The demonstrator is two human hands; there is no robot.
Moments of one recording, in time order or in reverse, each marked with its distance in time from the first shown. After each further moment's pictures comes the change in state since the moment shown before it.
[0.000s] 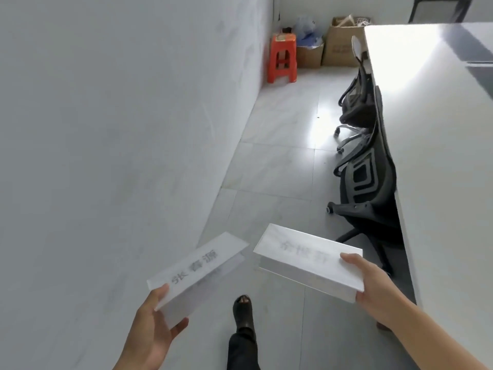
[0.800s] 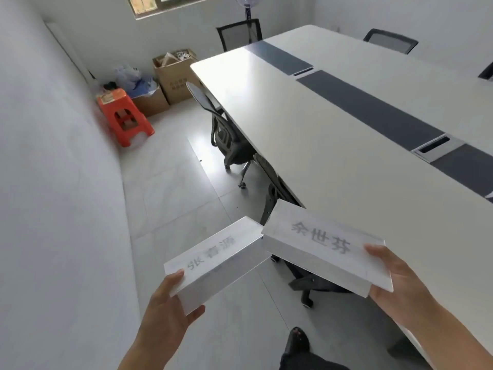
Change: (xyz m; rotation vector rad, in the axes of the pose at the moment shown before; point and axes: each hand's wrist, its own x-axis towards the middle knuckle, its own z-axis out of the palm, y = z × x) left_hand 0.344 0.201 0.484 0.474 -0.684 -0.139; right_hand 0.196 -0.283 -0.062 0.576 0.269 -0.443
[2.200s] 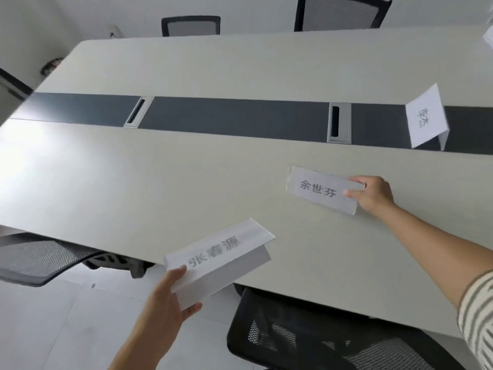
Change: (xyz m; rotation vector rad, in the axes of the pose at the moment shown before) left_hand 0.469 0.226 0.292 0.670 -0.578 -0.351; right_hand 0.340 -0.175 -0.121 -0.700 1.256 -0.084
